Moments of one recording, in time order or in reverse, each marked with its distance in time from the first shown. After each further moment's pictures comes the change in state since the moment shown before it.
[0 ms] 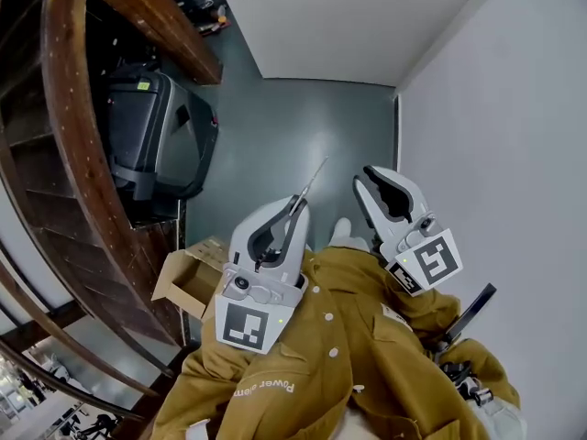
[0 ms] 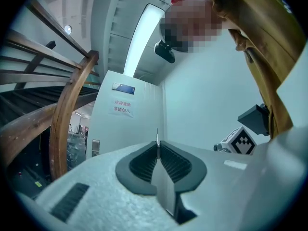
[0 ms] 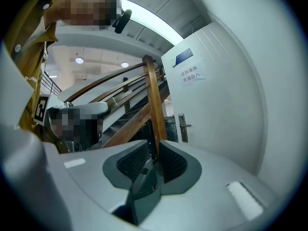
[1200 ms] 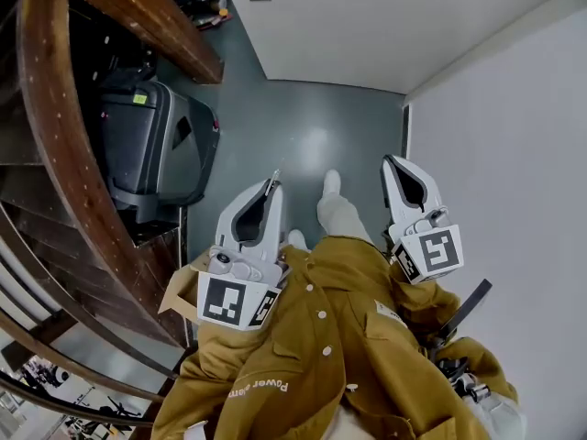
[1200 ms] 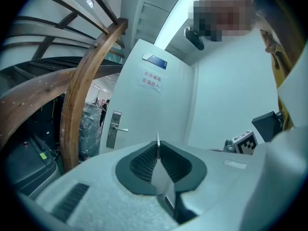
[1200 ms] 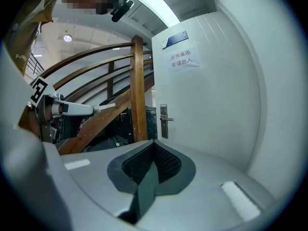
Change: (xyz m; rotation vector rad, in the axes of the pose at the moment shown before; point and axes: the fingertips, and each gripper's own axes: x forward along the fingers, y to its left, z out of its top) left arm 0.083 0.179 -0.071 -0.218 0.210 0.125; right arm 0.140 -0.119 -0.007 -0.083 0.133 -0.193
